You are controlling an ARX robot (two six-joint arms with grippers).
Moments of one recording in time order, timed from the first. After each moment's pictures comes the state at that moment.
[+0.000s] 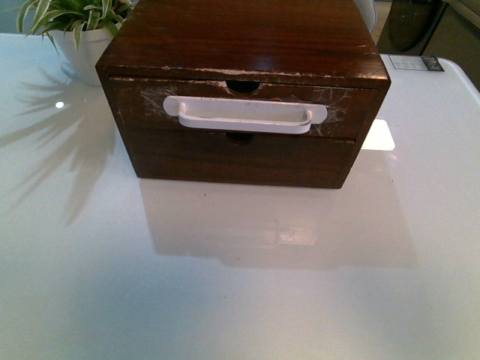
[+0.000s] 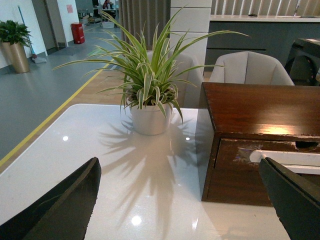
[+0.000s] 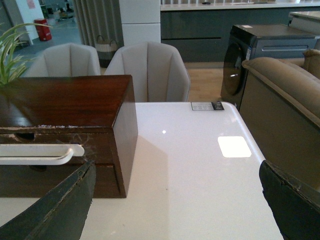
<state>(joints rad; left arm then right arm) 0.00 0.01 0.01 0.00 0.00 0.00 0.00 0.01 0.02 0.00 0.00 -0.01</state>
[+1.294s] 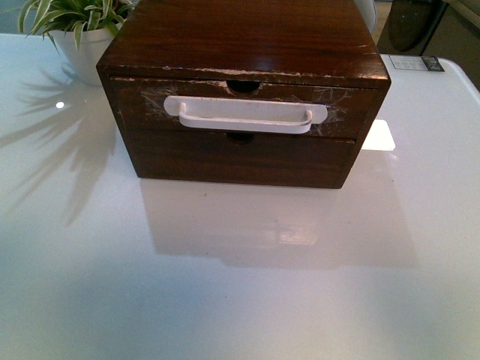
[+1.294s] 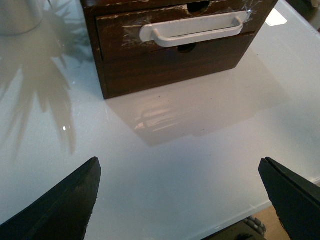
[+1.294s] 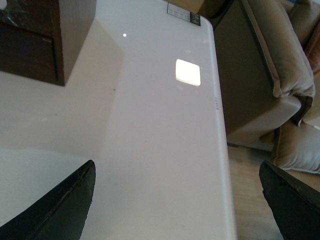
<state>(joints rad) -0.11 0.69 0.22 -0.07 0.37 0.10 -0.09 0.40 0.12 -0.12 0.06 -0.42</state>
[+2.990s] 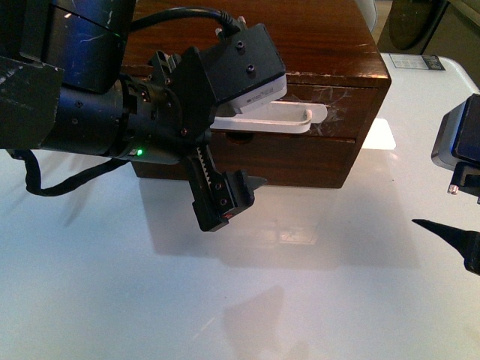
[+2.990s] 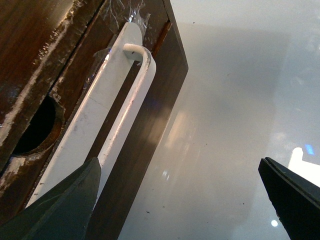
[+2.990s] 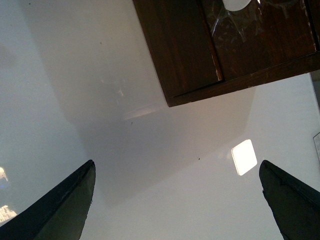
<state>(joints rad) -0.42 1.98 0.88 0.43 0.43 0.74 0.06 1.62 0.54 0.30 -0.32 -1.21</state>
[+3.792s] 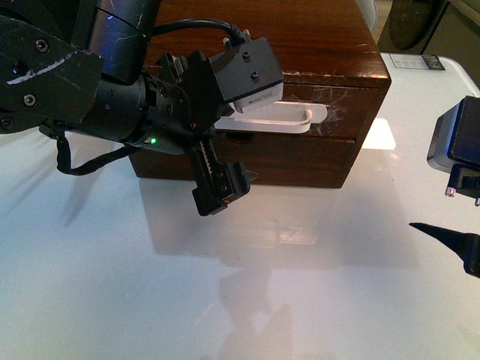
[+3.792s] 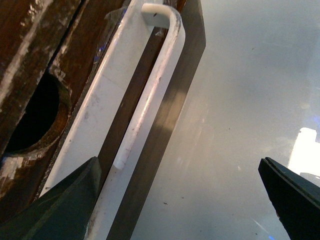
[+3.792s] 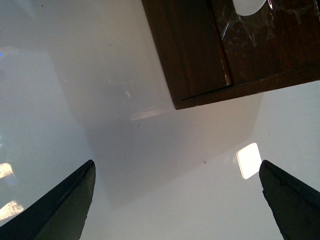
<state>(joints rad) -0.40 2.08 1.02 0.32 0.39 0.80 0.07 1.62 0.56 0.25 -0.33 -1.22</state>
